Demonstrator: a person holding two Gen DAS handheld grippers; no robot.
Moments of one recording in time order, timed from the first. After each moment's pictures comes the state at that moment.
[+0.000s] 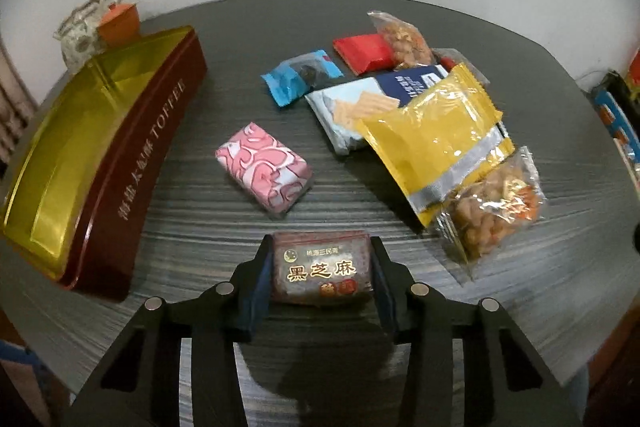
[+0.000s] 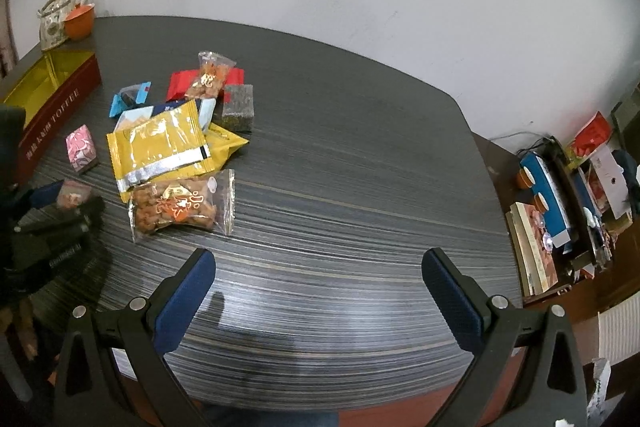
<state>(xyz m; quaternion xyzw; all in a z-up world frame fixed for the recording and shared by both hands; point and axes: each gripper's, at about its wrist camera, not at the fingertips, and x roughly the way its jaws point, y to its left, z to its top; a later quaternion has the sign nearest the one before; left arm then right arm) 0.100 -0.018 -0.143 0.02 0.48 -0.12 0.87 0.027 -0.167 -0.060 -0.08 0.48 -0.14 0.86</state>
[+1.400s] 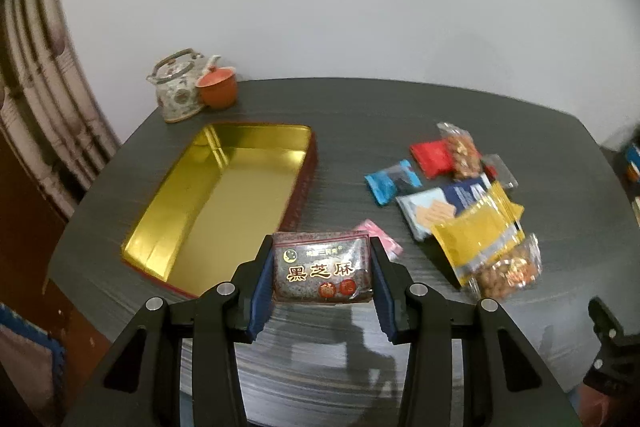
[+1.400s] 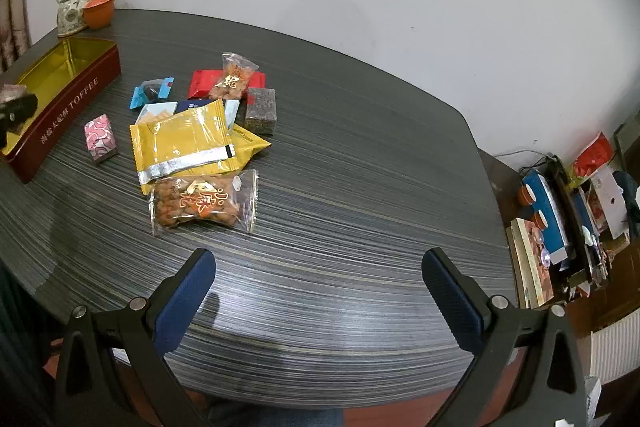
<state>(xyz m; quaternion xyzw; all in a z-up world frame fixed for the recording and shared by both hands) 0.078 0.044 -0.048 0.03 0.39 0.00 0.92 0.023 -0.146 -0.056 -0.13 0.46 -0.13 0.87</state>
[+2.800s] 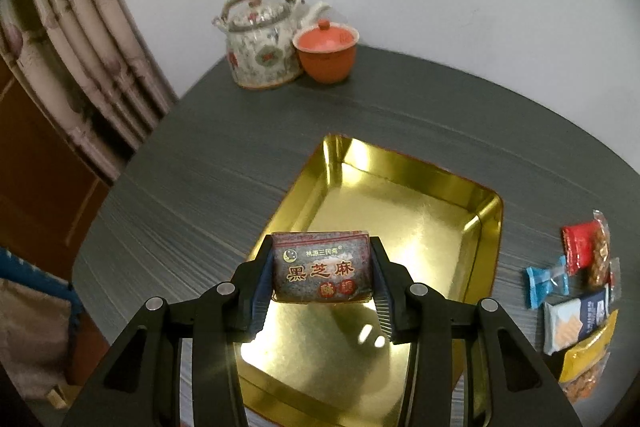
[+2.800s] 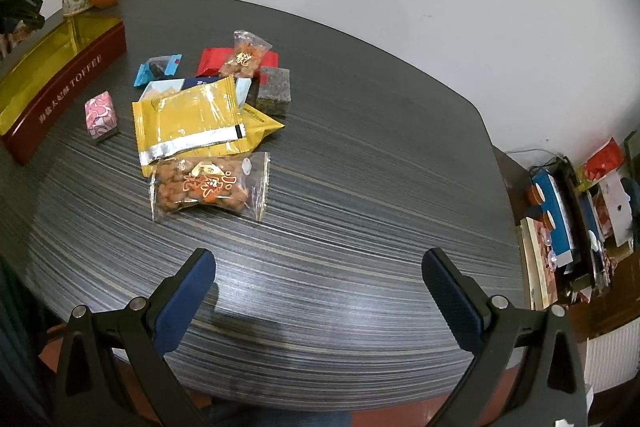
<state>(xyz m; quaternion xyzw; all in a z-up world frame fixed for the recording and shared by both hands) 0.236 0.177 -0.069 -0.02 0.50 0.11 0.86 0.028 -0.145 -0.073 -0.14 0.49 -0.12 0.85</state>
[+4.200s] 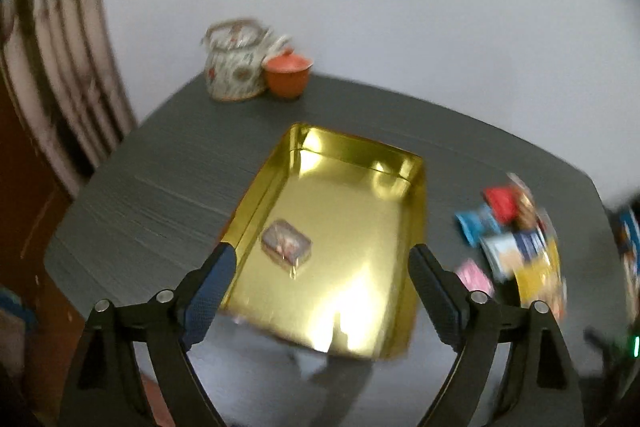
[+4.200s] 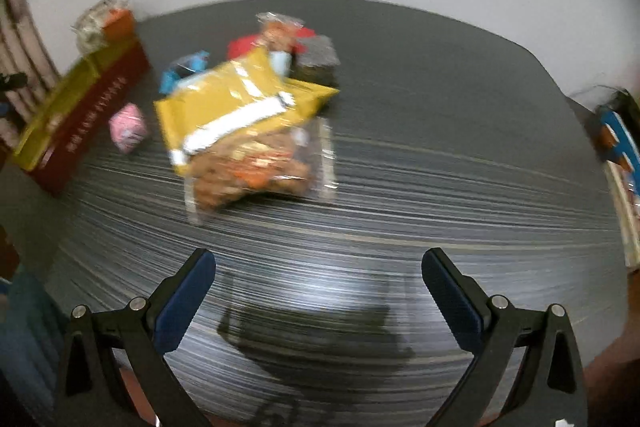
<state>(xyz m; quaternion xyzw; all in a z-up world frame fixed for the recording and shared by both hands) 0.100 0.187 -0.043 -0.04 0.40 -0.01 0.91 0.030 -0.151 -0.124 0.01 0.48 -0.03 0.88</state>
